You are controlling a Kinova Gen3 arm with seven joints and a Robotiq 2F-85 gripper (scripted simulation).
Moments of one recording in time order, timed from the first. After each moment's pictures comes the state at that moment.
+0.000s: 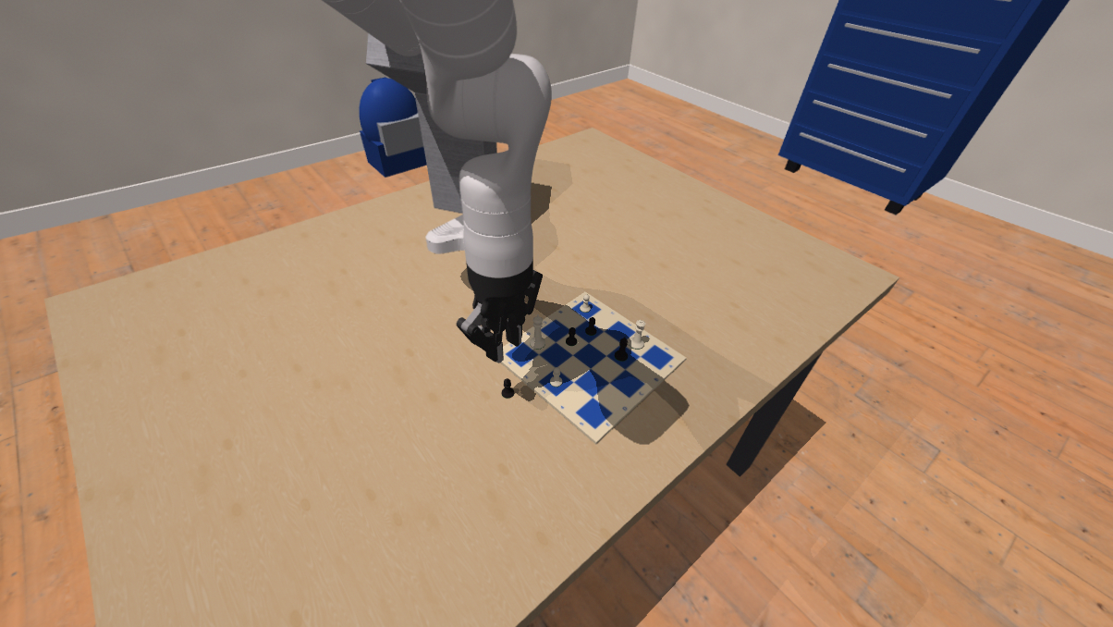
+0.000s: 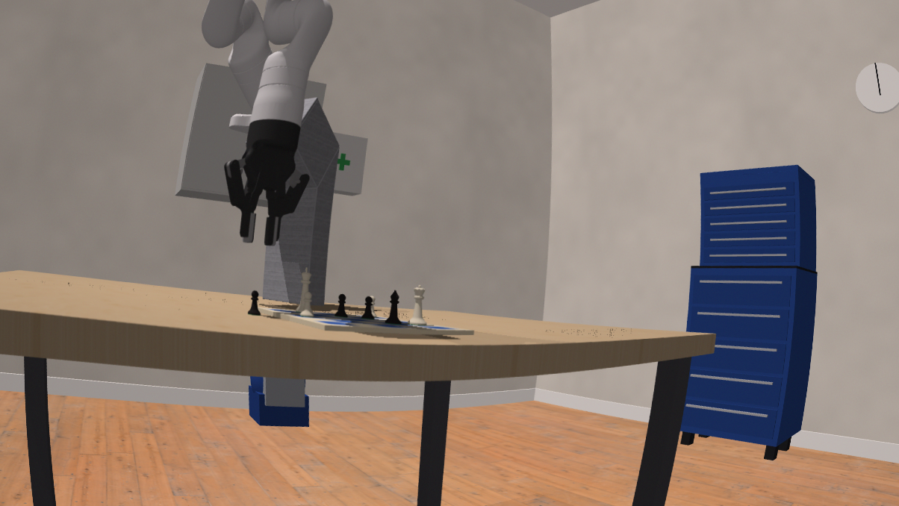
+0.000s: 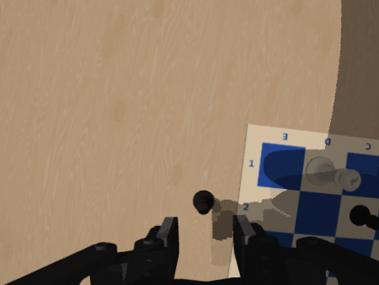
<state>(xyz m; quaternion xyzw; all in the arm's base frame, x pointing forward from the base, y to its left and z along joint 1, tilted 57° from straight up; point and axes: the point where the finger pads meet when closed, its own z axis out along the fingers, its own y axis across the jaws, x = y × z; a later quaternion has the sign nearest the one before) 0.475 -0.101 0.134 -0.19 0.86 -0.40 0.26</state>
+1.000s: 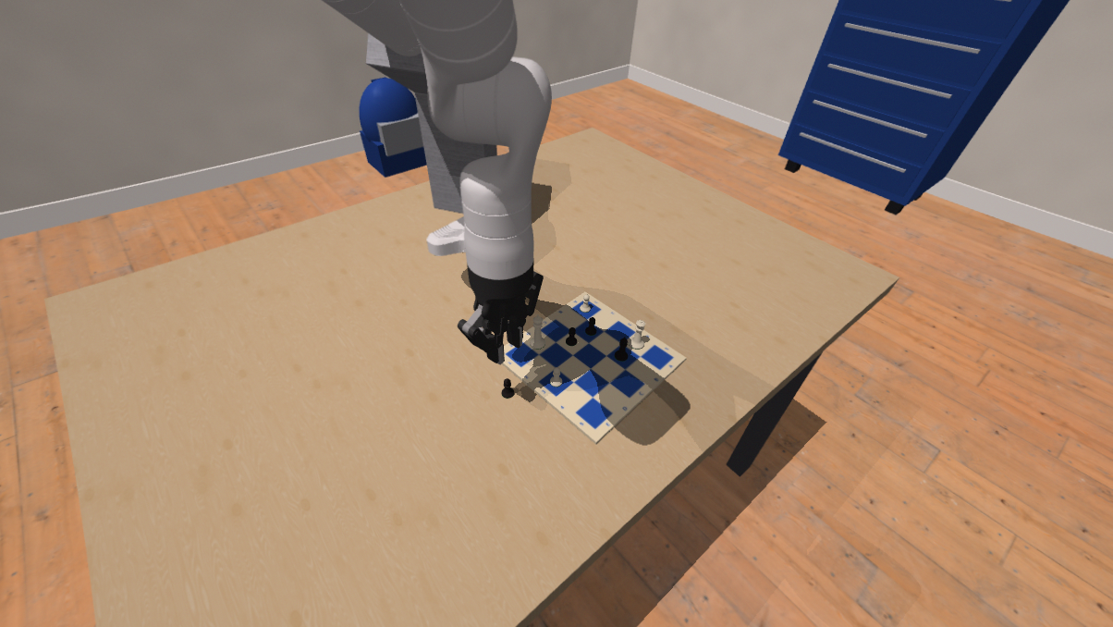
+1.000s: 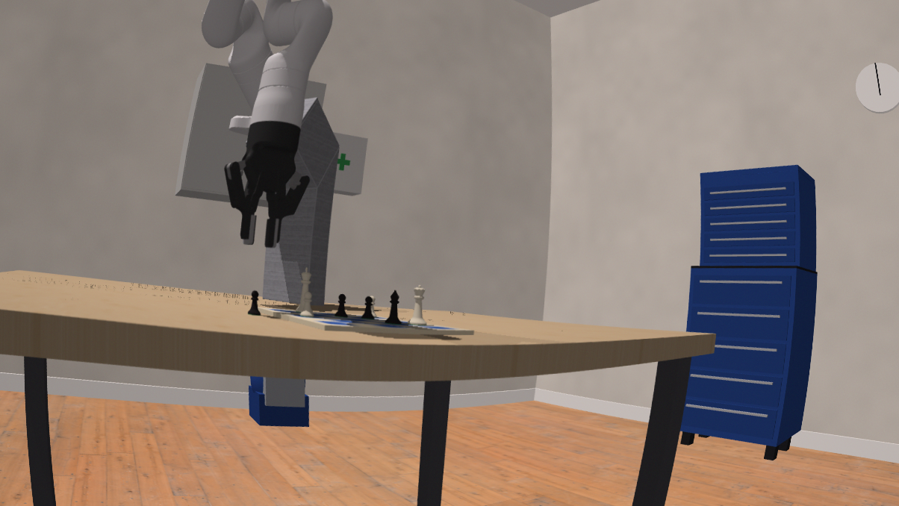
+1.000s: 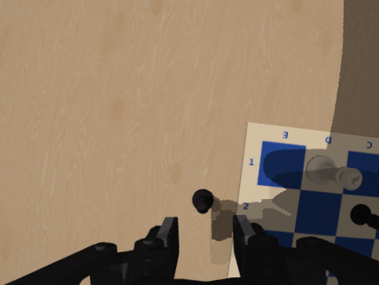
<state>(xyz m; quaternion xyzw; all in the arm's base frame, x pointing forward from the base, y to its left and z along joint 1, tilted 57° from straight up) 0.478 -0.102 0.133 -0.19 0.86 -0.40 0.26</state>
